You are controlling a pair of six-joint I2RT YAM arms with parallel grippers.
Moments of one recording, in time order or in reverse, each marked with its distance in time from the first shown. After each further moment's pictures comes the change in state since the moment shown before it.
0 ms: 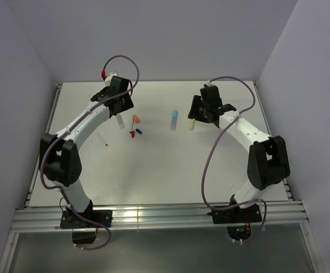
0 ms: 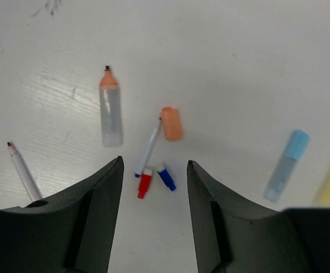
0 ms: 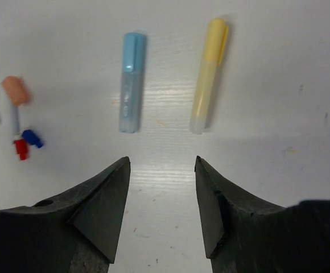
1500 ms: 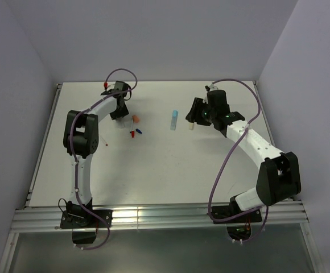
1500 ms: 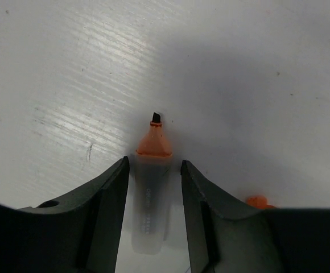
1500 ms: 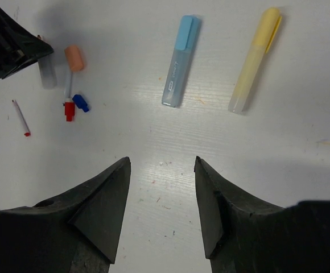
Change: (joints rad) left arm 0.145 0.536 0.255 -0.060 -0.017 0.025; right arm -0.006 -0.208 -0.137 0.071 -0.185 -0.021
